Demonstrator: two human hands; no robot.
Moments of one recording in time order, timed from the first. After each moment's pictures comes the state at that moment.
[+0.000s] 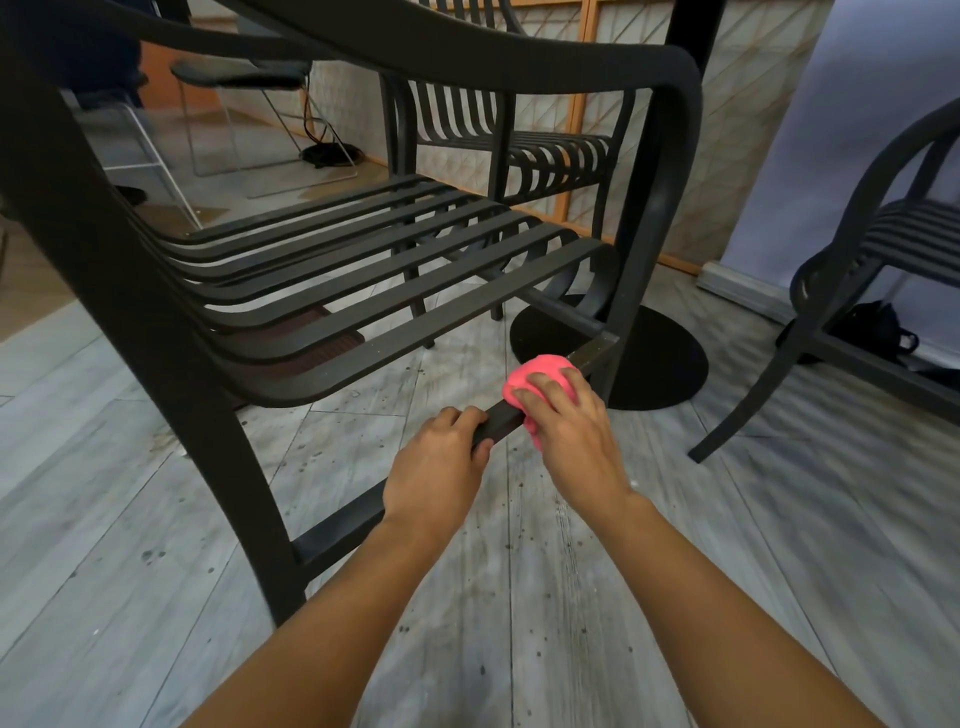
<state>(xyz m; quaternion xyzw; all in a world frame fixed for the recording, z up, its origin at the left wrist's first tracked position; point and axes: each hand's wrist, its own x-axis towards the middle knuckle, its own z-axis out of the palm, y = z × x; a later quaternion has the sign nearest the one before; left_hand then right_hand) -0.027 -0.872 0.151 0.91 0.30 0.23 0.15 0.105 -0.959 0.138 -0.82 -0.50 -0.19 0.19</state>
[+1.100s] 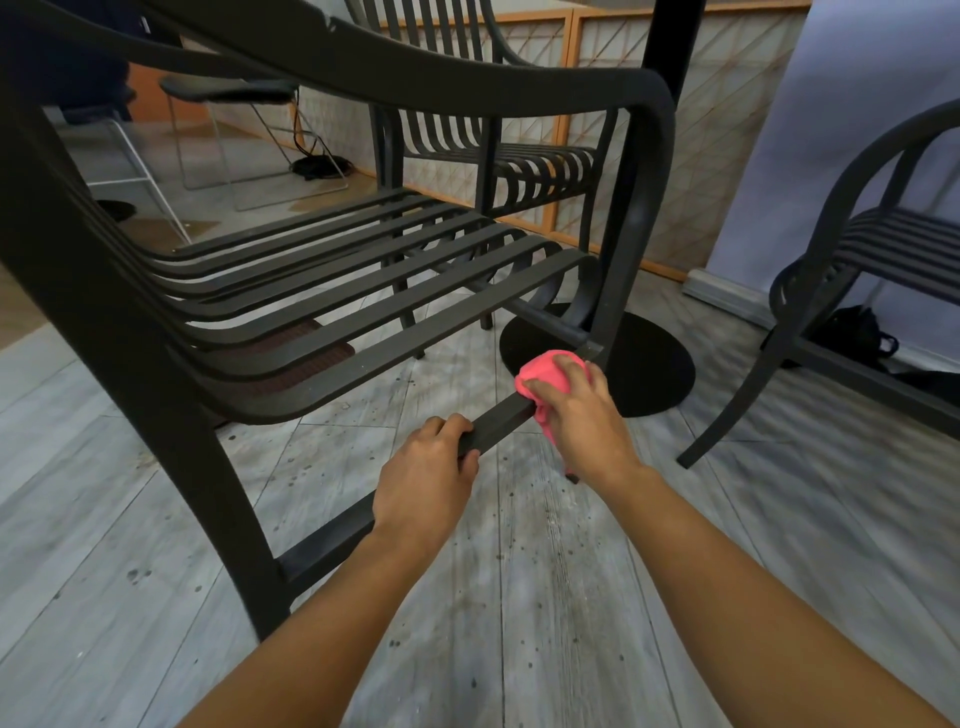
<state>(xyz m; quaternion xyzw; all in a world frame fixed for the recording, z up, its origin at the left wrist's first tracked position) -0.024 -0.874 0.153 0.91 0.31 0.24 0.15 0.148 -0.957 0.145 -0.87 -0.45 -0.12 0.18</state>
